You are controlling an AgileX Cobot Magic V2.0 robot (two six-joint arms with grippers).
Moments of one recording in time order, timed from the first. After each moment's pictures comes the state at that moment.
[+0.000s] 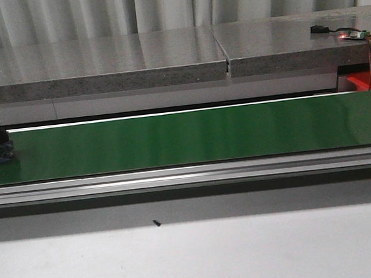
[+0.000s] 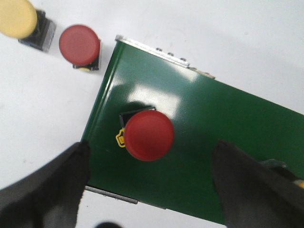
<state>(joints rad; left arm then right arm) 0.24 1.68 -1.61 -0.11 1.21 -0.06 -0.06 0.71 -0.73 0.02 0.79 0.13</state>
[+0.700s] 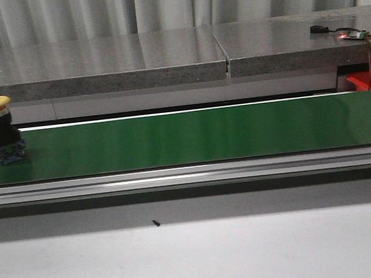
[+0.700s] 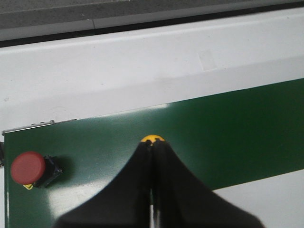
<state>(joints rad) -0.13 1.33 -1.52 -0.12 1.12 0.09 -0.06 0.71 -0.73 0.02 0.79 0.13</state>
